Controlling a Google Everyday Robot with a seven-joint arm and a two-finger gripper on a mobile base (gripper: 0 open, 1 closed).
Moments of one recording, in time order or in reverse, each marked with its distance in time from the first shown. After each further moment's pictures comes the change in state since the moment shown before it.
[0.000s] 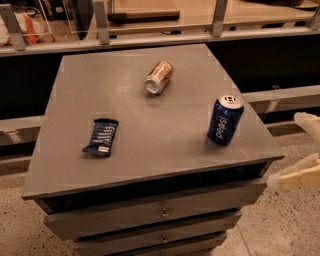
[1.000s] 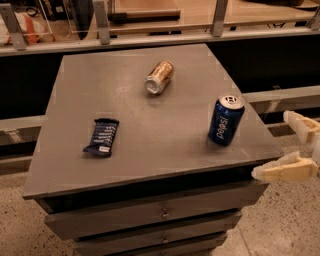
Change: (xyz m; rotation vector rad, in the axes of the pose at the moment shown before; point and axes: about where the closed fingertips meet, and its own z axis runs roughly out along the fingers) arm 0.012 -0.023 0.029 0.043 -0.135 -0.021
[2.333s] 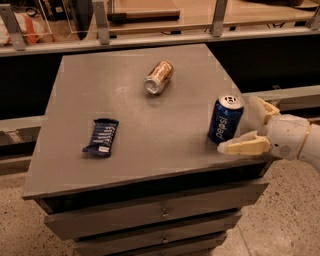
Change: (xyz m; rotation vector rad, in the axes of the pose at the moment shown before) arm -0.008 -0.030 0.089 -0.037 -0.160 -0.024
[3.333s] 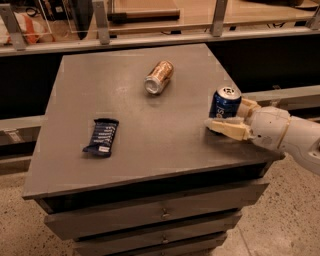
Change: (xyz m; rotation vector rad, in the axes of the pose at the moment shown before) arm -0.006 -0.007 0.042 -0.044 -0.082 -0.034
